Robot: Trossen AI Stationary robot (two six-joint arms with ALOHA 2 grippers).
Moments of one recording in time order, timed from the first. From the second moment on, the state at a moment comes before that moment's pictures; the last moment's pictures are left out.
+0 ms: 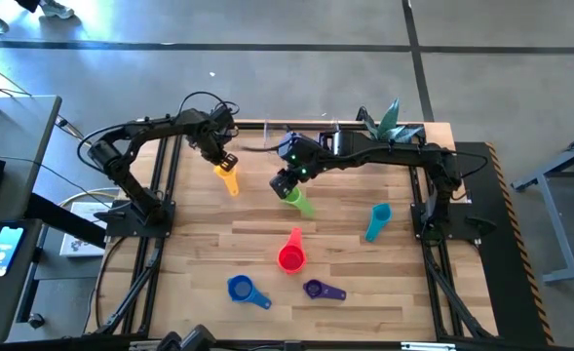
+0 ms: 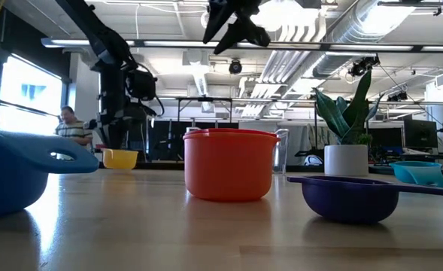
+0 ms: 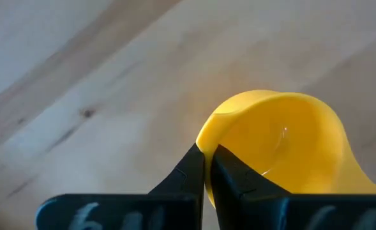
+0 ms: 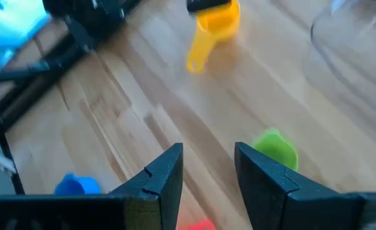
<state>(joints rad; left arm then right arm) 0.83 1.63 0.99 -0.85 0.08 -0.09 -0.08 1.88 1.92 -0.95 0.03 0.62</state>
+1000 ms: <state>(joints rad) 0.54 1.07 0.99 -1.10 0.10 -0.36 0.09 1.88 1.92 -1.38 0.18 0.67</state>
